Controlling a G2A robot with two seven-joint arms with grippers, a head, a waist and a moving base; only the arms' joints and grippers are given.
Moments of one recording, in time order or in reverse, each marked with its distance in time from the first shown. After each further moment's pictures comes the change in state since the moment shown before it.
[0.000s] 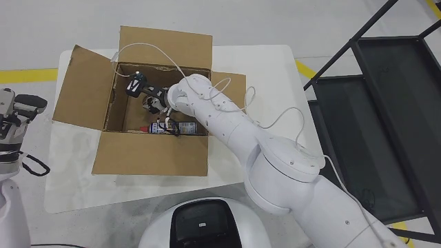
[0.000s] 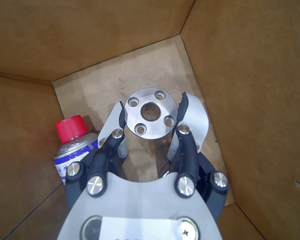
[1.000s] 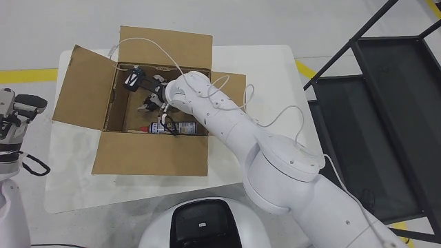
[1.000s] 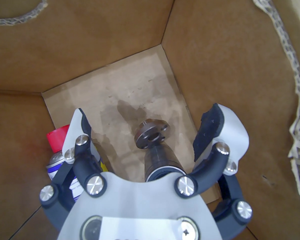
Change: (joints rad) left arm 0.000 0.000 0.000 0.000 0.000 0.000 0.000; right arm 0.021 -0.012 0.016 0.003 -0.021 0.051 -0.008
